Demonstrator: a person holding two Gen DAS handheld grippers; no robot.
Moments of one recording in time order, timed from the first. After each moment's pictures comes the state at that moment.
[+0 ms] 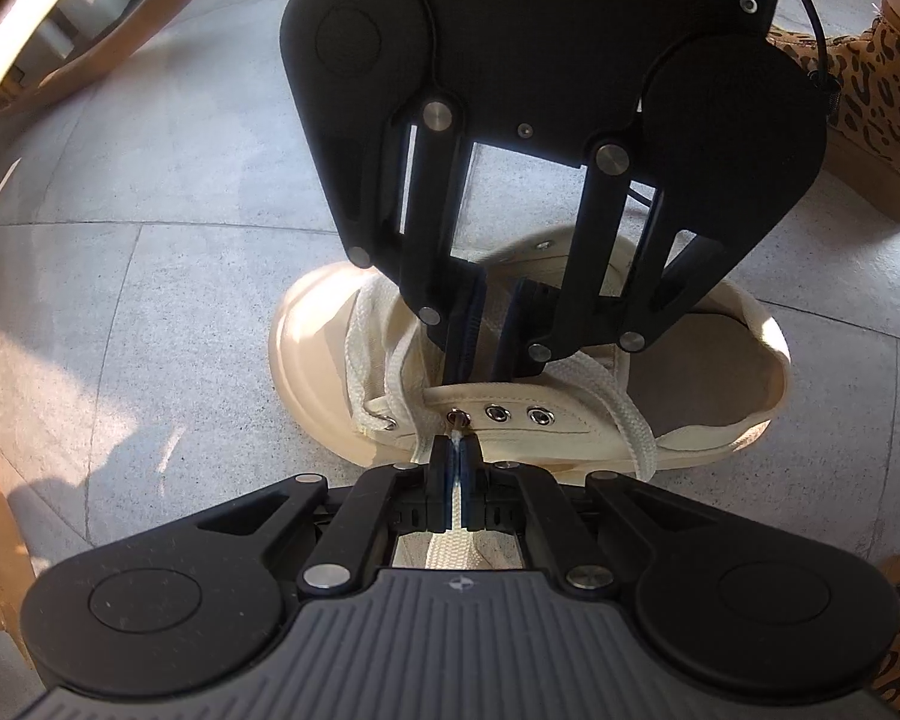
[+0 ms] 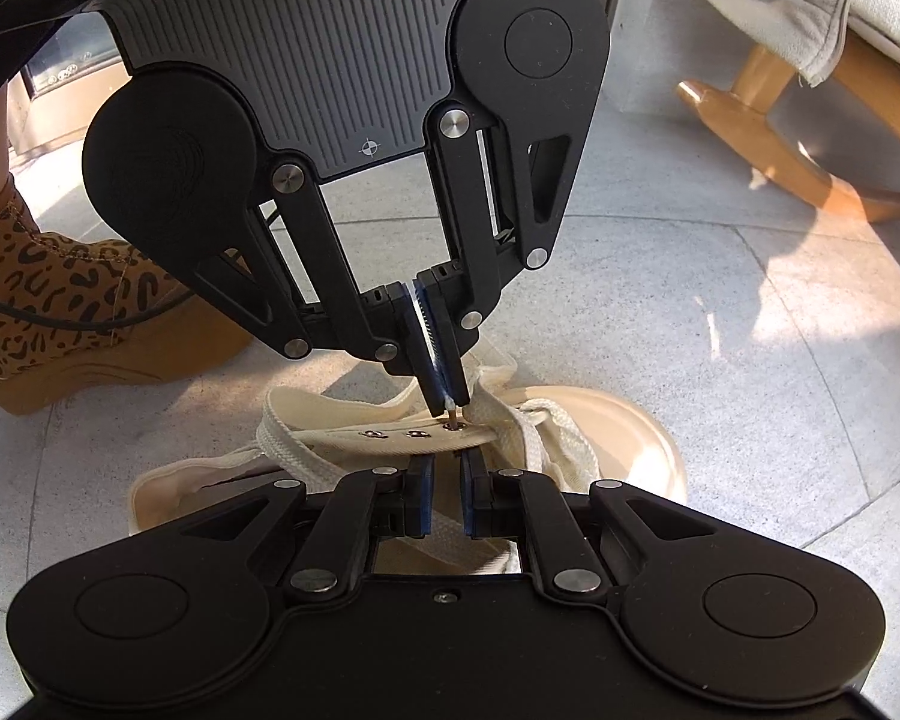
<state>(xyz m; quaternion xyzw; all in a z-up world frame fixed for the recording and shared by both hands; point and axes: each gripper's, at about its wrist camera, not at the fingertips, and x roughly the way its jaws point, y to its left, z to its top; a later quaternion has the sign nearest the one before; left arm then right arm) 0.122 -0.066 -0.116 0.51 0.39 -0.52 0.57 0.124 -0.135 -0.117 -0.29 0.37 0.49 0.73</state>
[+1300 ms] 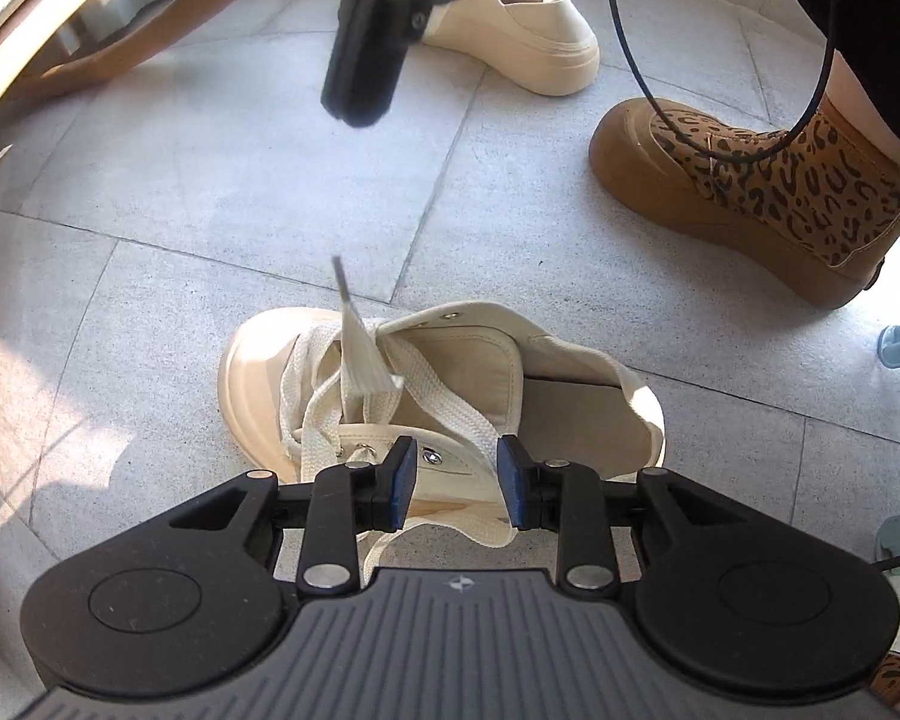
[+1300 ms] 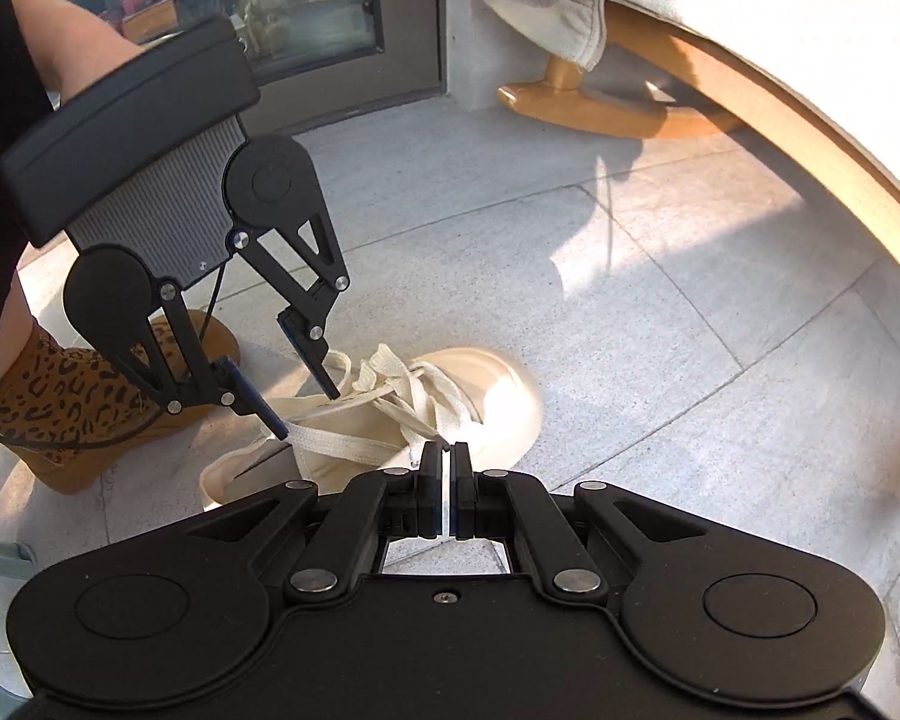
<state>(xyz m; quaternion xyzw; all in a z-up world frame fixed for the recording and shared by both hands) 0.100 -0.056 -0.094 0.42 0.42 -0.55 0.59 0.130 -0.210 -0.003 -0.19 0.44 0.38 0.79</state>
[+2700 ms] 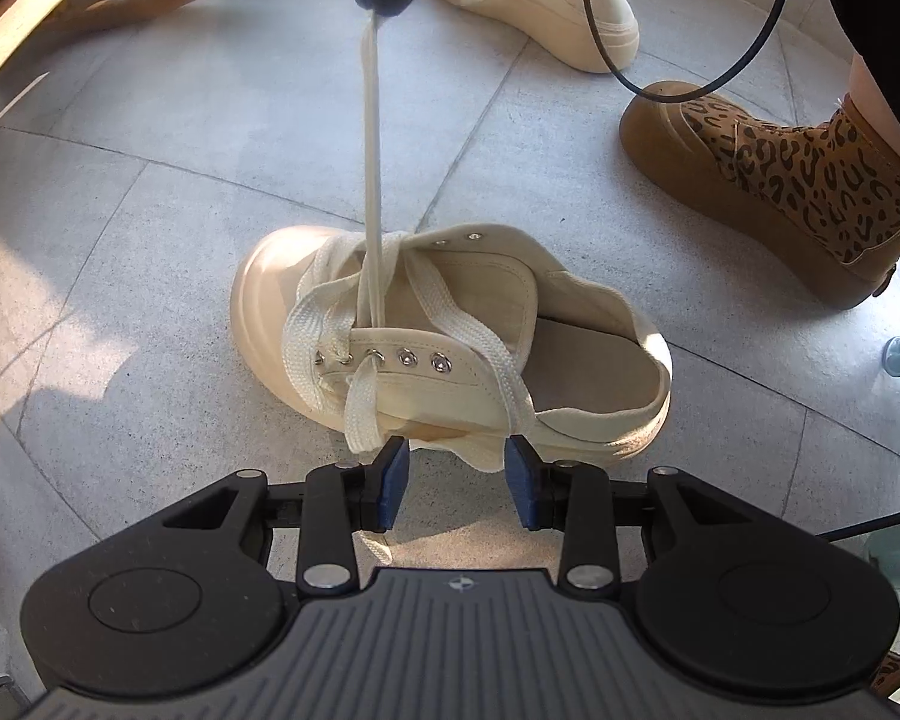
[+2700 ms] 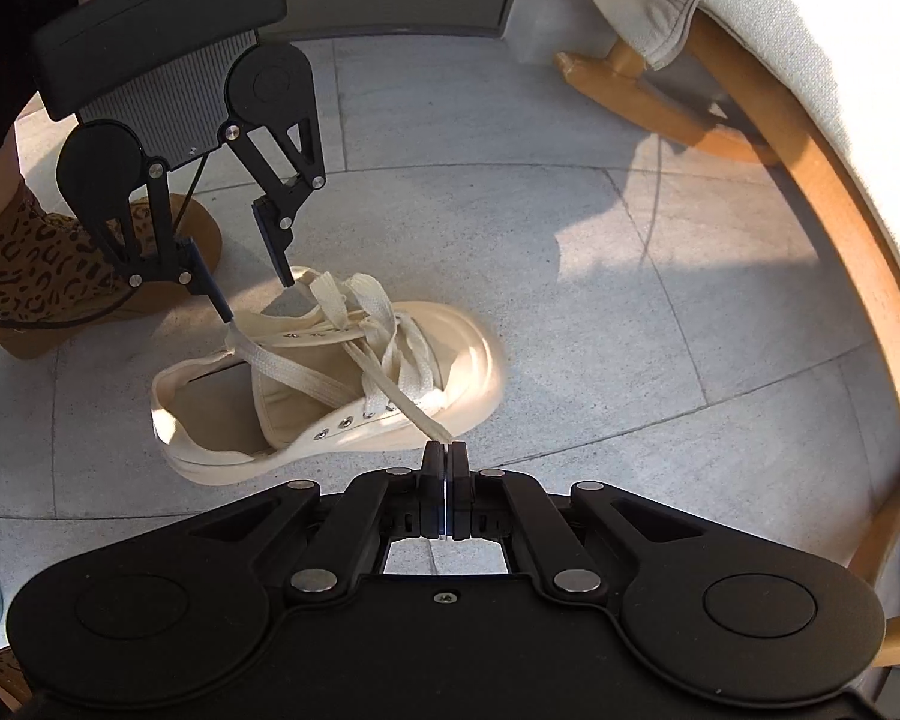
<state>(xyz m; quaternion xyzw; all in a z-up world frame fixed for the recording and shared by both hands) 0.121 -0.031 -0.095 0.40 0.45 -0.52 0.61 0.140 -0.195 -0.001 -0.35 0.43 0.39 0.74</state>
